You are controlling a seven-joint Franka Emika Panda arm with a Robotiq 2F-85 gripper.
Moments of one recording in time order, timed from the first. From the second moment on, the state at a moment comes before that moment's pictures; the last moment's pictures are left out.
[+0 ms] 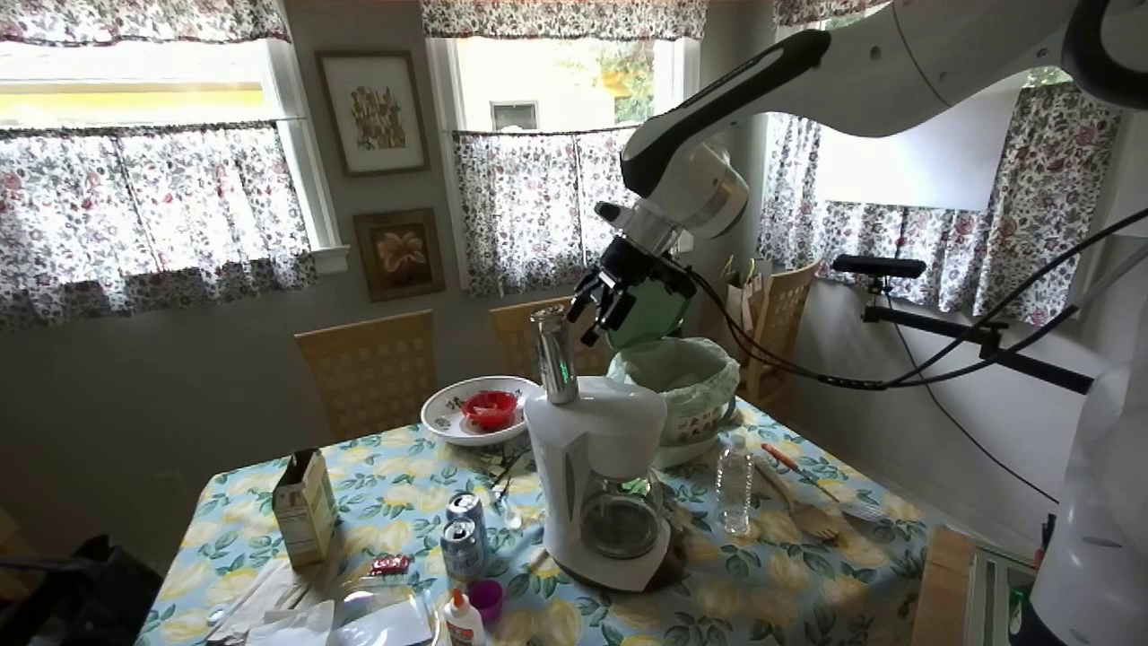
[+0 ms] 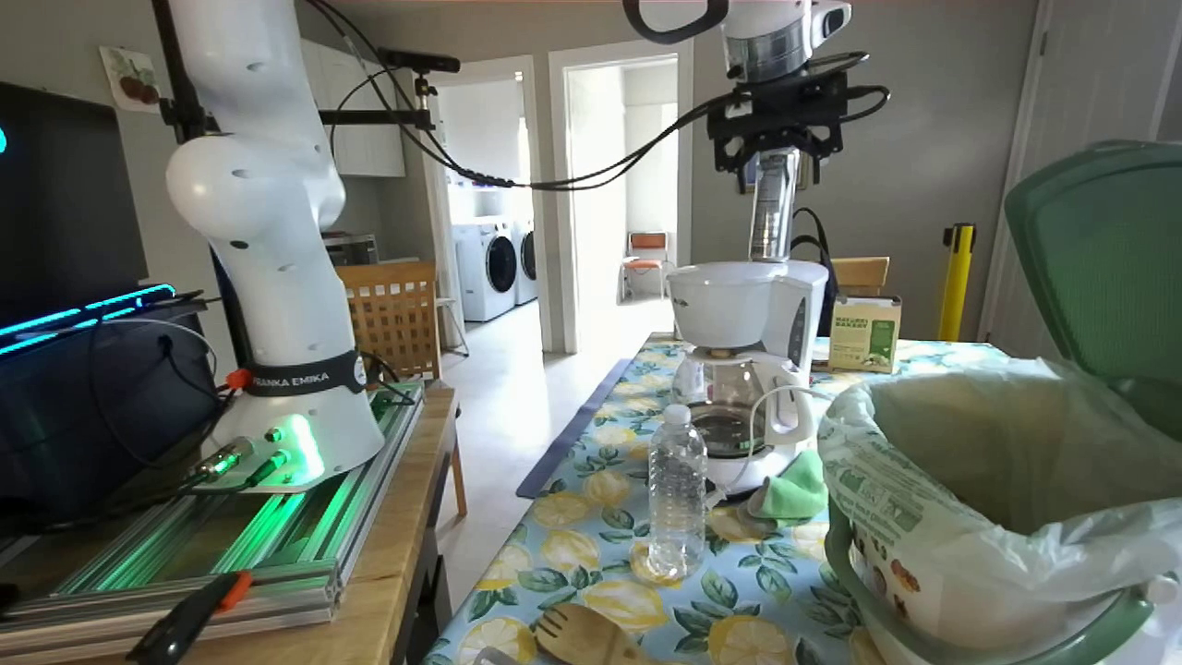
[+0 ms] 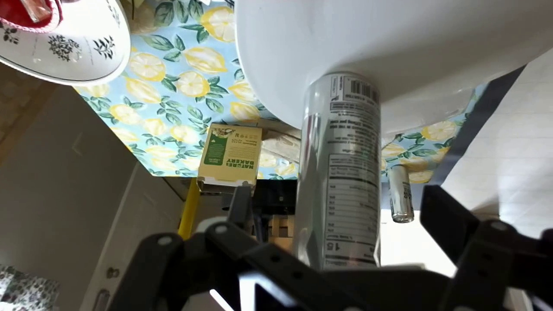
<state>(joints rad) 0.02 0.00 -0.15 -2.10 0.79 2.33 -1.66</state>
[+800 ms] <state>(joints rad) -0.01 0.08 -0.08 -2.02 0.82 2.31 -1.72</state>
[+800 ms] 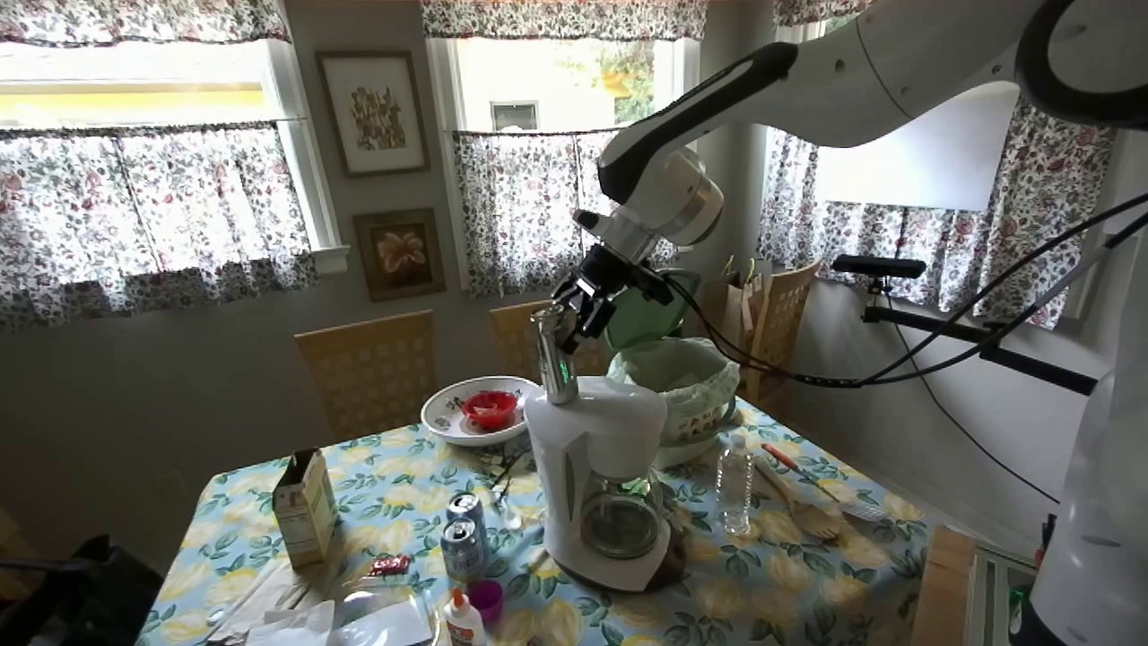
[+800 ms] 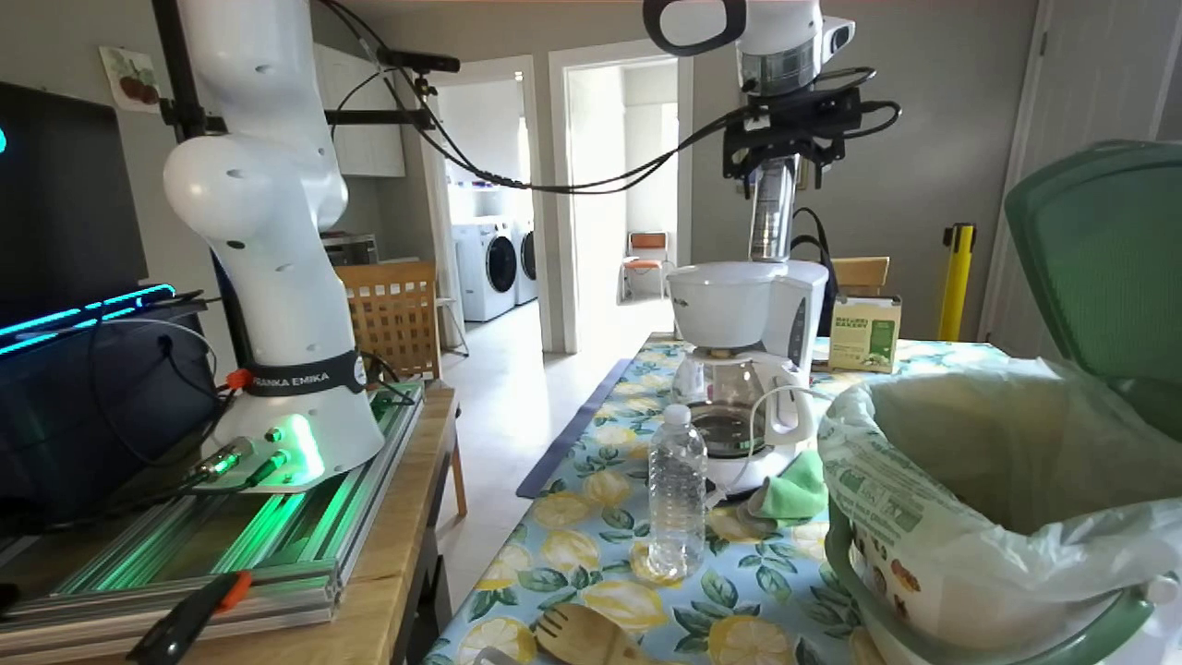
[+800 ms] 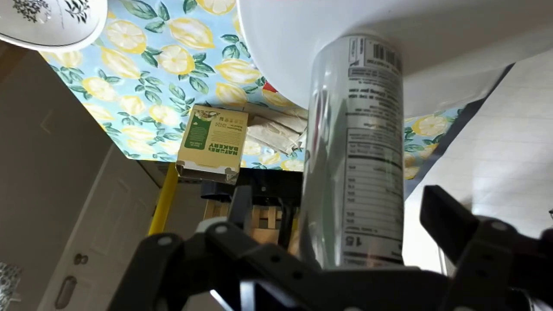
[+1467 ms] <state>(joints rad) -0.02 0.13 -0.05 -1.98 0.82 2.30 -1.74</state>
